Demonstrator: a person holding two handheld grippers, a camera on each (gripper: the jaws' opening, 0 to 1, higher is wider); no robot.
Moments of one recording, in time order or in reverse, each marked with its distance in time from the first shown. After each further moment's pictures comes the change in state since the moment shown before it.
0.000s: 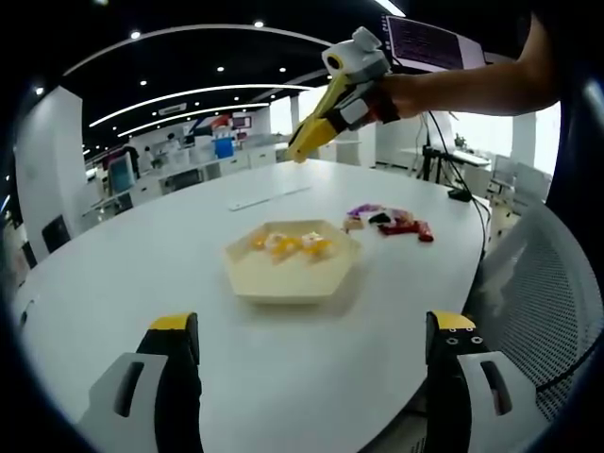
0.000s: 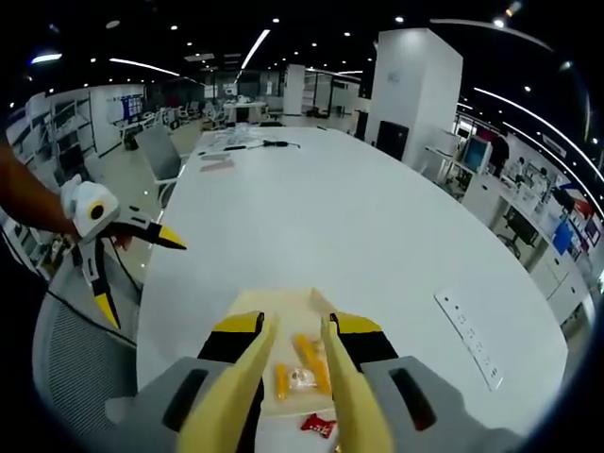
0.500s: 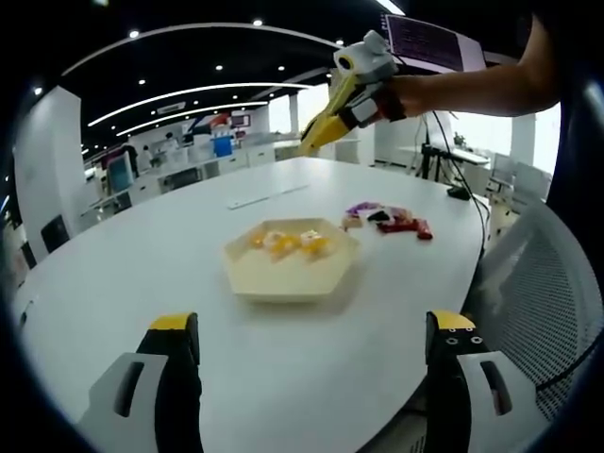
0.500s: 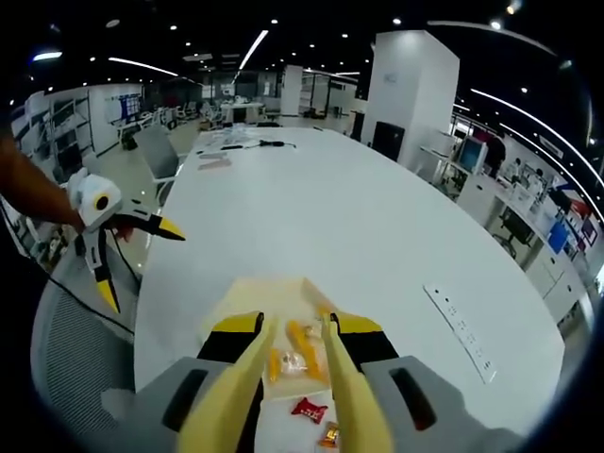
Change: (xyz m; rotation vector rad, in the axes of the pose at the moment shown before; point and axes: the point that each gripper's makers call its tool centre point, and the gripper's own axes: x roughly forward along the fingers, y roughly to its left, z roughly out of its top) left arm 0.001 -0.001 -0.002 0.002 0.009 -0.007; right arm -0.023 -0.011 -0.019 -0.002 -0.001 -0.022
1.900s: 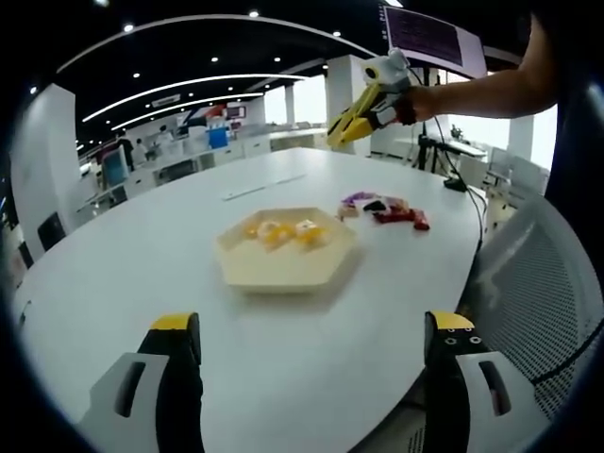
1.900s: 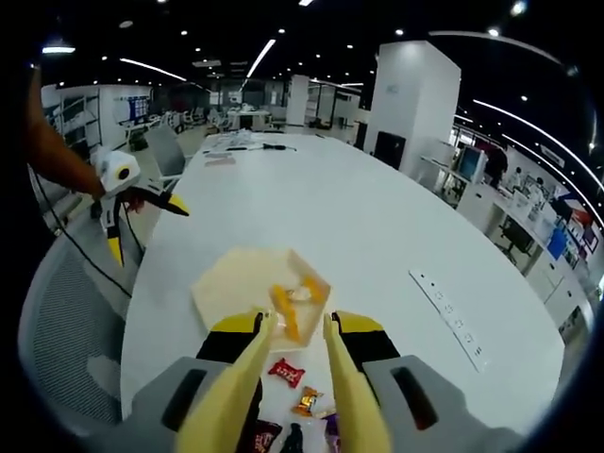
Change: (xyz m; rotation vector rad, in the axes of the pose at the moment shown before) left arm 0.002 -0.003 -0.008 -0.001 0.043 -0.015; right arm -0.036 -0.023 -0.053 -0.042 -0.057 0.020
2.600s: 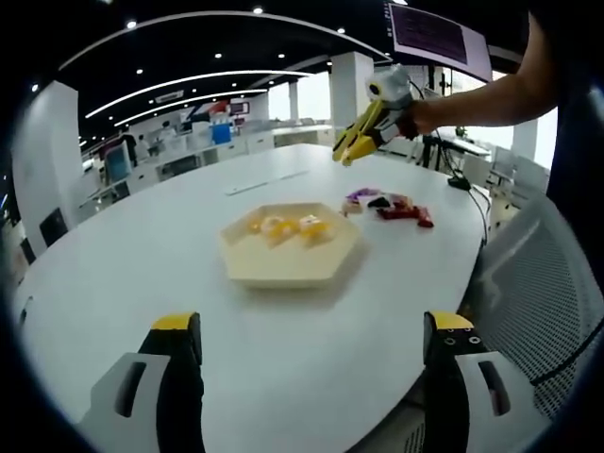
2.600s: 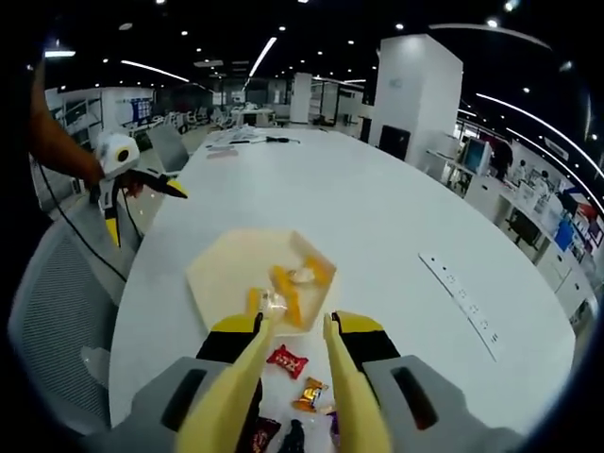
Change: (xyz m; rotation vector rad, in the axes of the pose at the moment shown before) left arm 0.001 0.002 -0.005 -0.007 0.023 0.010; right arm 0.020 0.001 -0.038 0.023 0.010 0.035
